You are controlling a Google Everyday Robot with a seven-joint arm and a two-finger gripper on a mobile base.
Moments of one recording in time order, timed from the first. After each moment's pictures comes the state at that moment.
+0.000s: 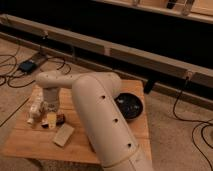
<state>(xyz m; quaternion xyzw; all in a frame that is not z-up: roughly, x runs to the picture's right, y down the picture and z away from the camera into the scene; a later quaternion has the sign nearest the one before) -0.294 0.197 0.817 -0.56 -0.09 -0.07 0.82</state>
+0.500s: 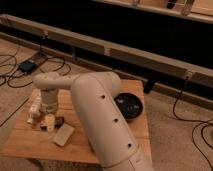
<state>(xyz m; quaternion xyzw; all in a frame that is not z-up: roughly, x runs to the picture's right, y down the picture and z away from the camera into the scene) -0.298 0.209 0.805 -0.57 -0.08 -0.07 0.82</state>
